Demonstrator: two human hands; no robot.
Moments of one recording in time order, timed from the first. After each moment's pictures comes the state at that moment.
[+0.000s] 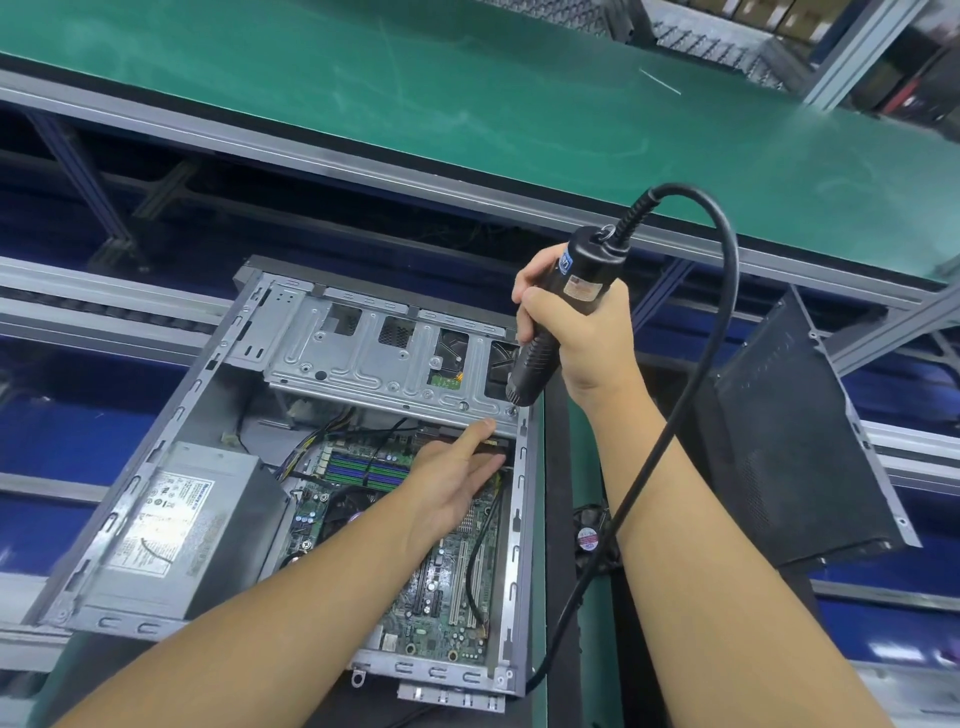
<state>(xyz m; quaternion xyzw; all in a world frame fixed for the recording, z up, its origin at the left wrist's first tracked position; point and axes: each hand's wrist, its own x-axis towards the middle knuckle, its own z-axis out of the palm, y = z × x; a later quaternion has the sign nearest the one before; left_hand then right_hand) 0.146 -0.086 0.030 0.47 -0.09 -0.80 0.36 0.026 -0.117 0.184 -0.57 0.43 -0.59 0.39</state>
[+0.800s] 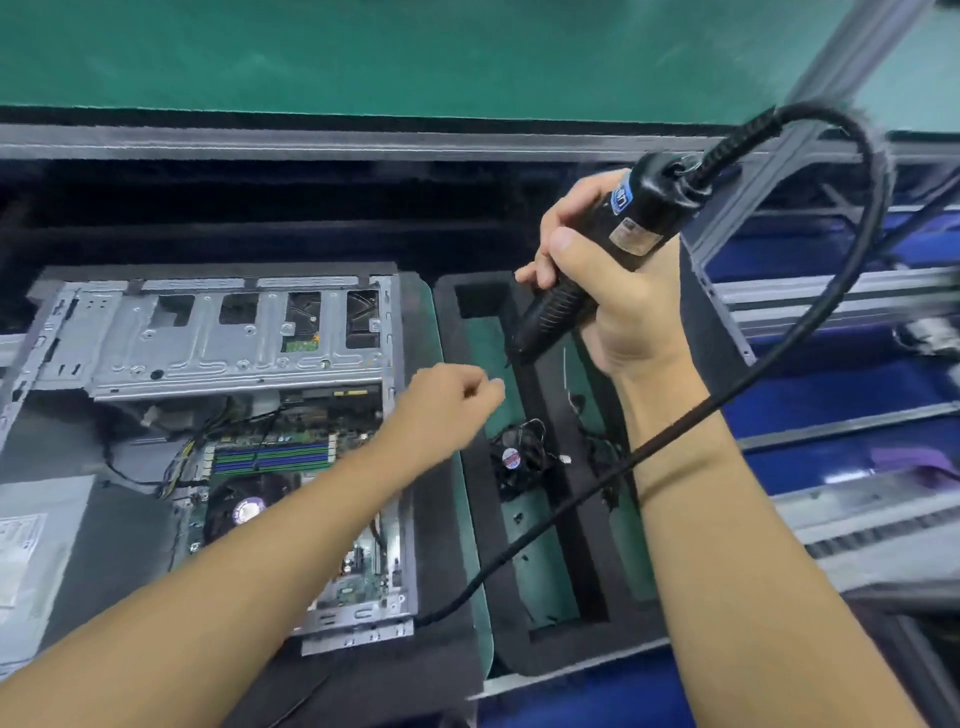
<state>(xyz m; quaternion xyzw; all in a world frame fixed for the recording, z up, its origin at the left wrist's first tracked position) 0.064 -0.036 0.103 0.41 -0.78 -0.44 0.16 -0.086 0.002 0.208 -0.51 0.40 -0.69 0.32</state>
